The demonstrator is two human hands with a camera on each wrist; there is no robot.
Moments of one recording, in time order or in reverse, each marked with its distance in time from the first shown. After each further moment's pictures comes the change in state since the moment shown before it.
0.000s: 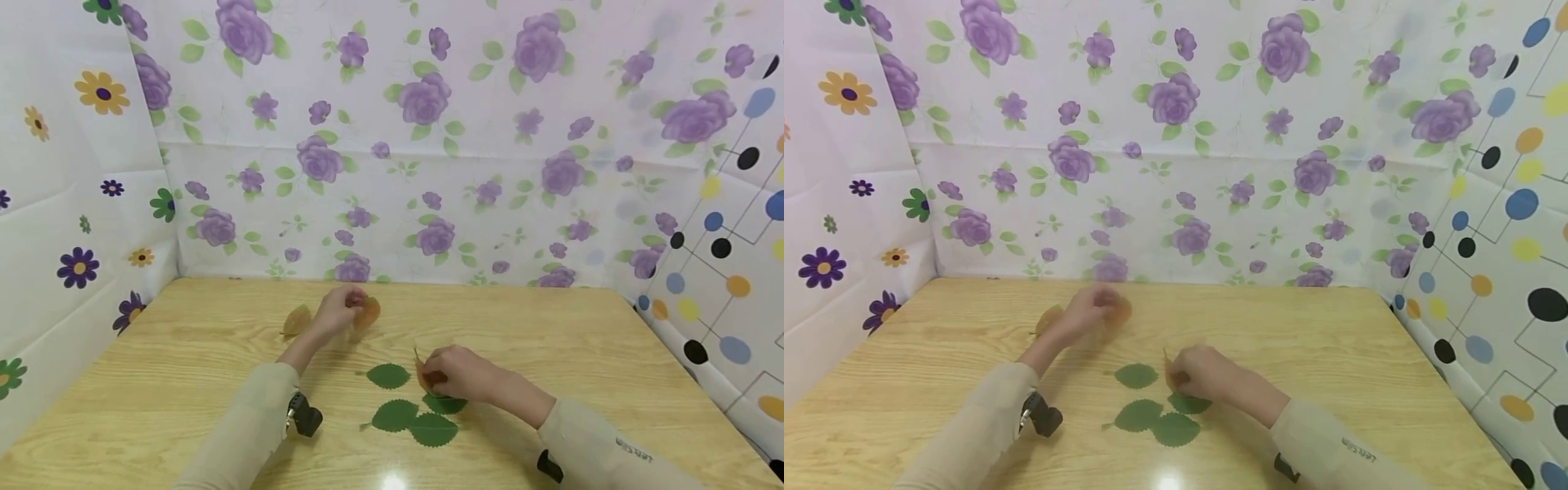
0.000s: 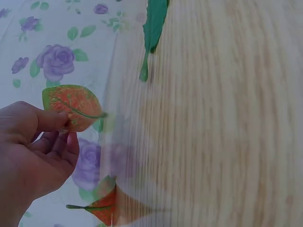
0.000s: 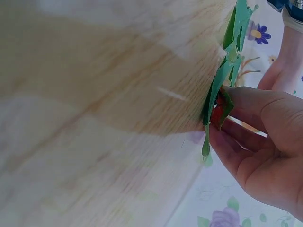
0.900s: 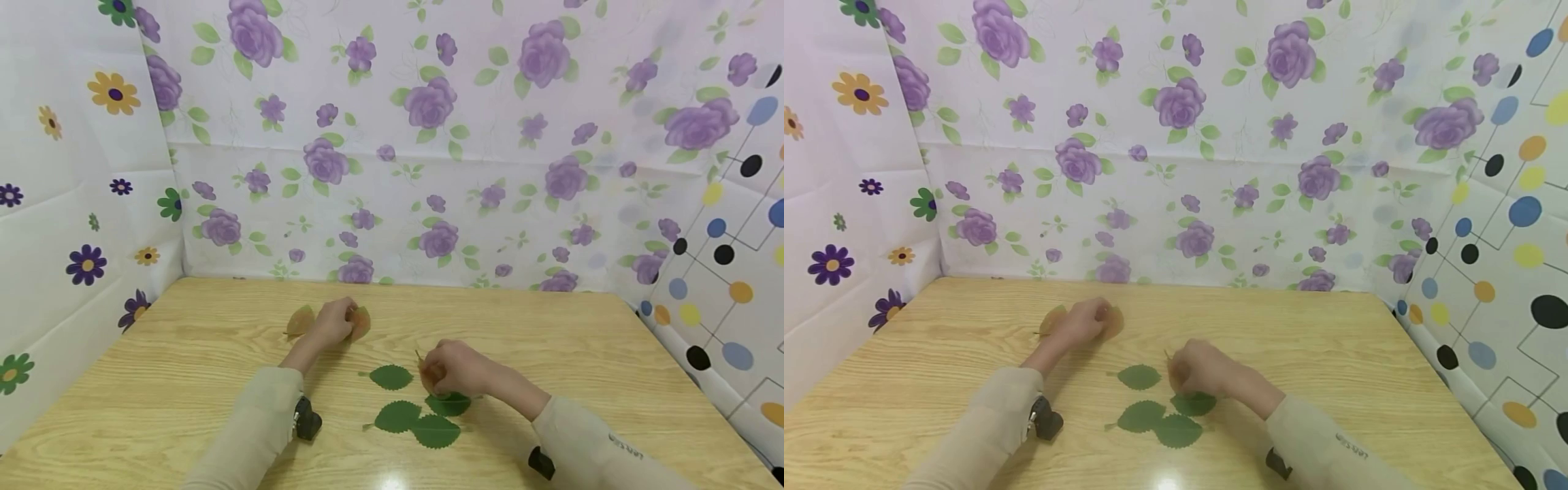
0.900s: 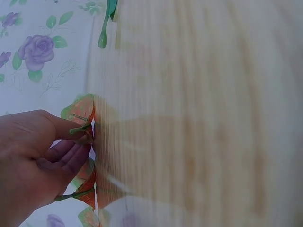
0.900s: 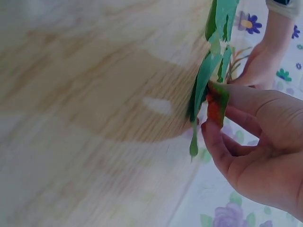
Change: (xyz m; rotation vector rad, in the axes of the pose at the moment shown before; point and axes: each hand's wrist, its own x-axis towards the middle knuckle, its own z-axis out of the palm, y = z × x) left_hand -0.006 -0.024 -0.004 0.333 -0.039 0.053; right_hand 0.008 -0.002 -0.007 0.177 -0.025 0.153
